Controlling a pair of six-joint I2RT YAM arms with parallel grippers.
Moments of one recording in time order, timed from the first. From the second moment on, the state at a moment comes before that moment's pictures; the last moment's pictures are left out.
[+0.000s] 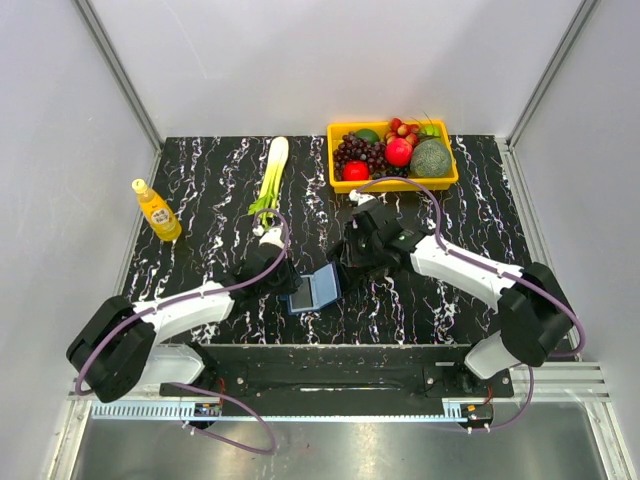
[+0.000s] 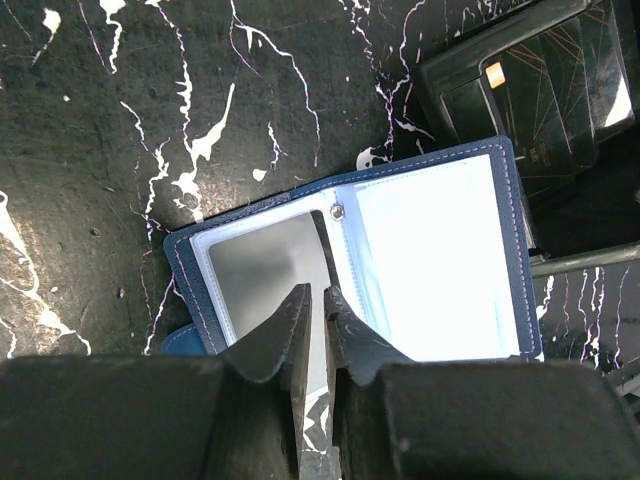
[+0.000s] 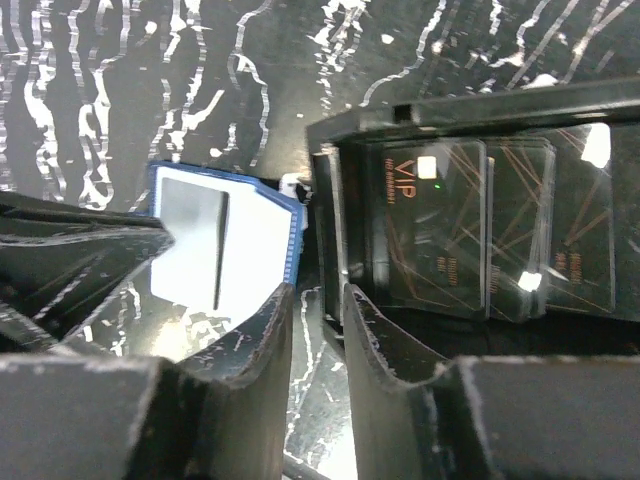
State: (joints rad) left arm -0.72 1.25 0.52 0.00 -0.10 -0.73; right arm 0.74 1.51 1.05 -0.36 0.00 0.51
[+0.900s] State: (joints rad) left arm -0.72 1.25 0.47 0.05 -0.06 -0.73; right arm 0.65 1.75 1.18 -0.49 0.06 0.36
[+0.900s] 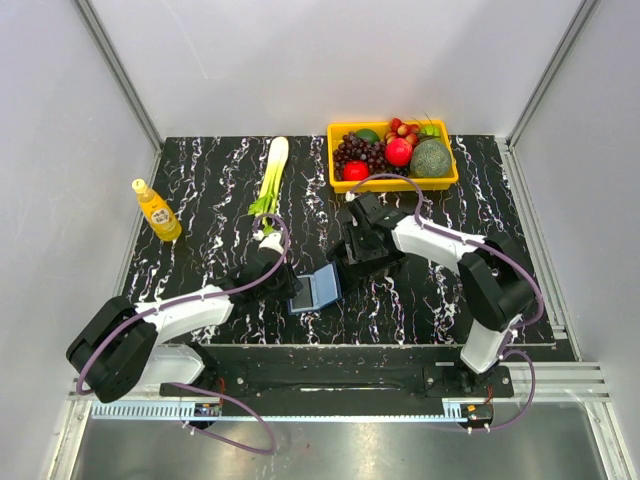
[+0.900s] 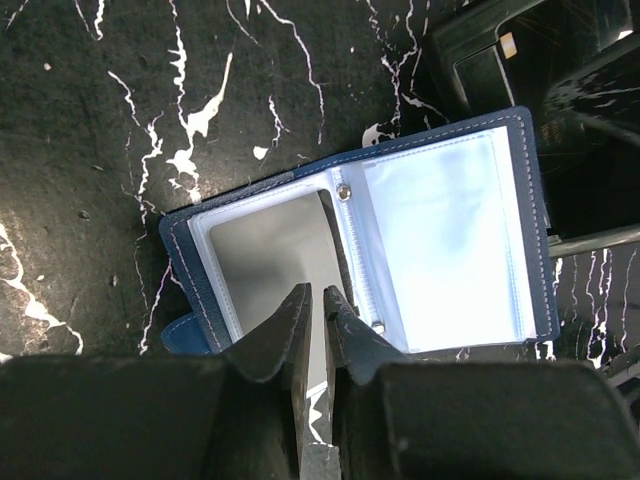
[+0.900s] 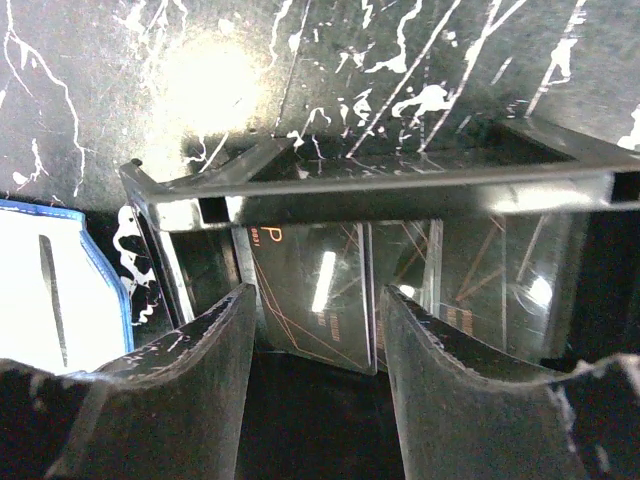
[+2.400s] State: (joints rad) left arm -0.72 1.28 0.46 0.07 -0.05 -0.73; right arm 0.62 1.77 1.19 -0.42 -0.09 0.41
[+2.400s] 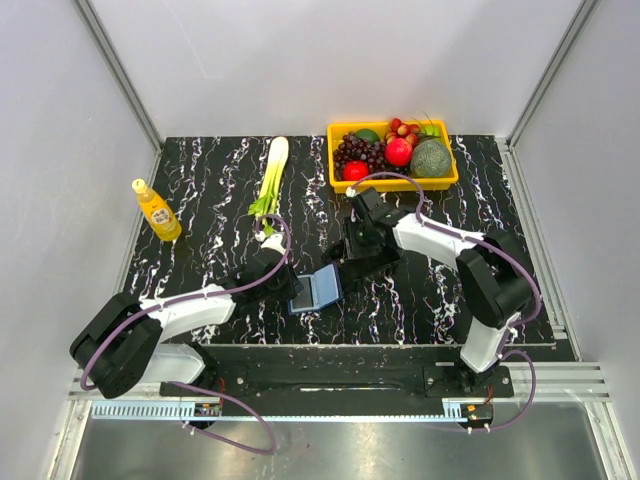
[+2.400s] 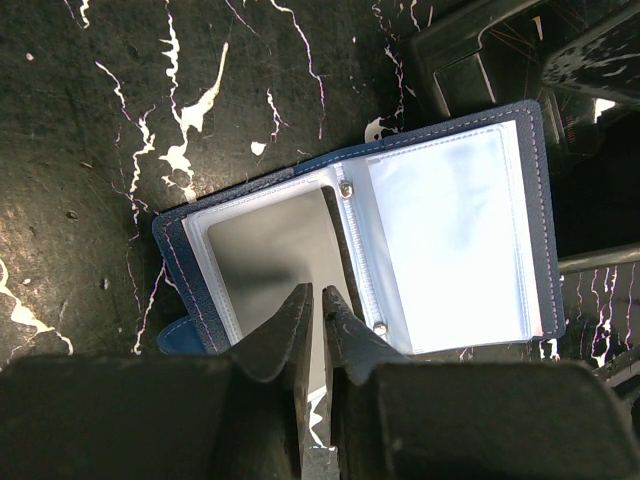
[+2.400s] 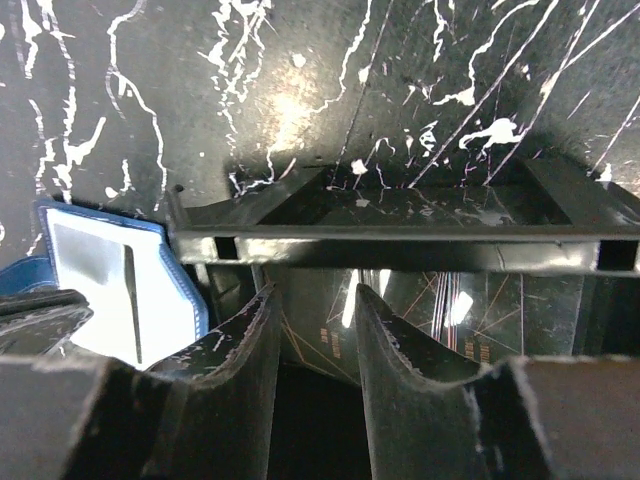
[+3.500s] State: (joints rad) left arm -0.72 1.29 0.46 0.07 -0.05 -0.73; right arm 0.62 1.75 1.17 -0.34 -0.31 0.45
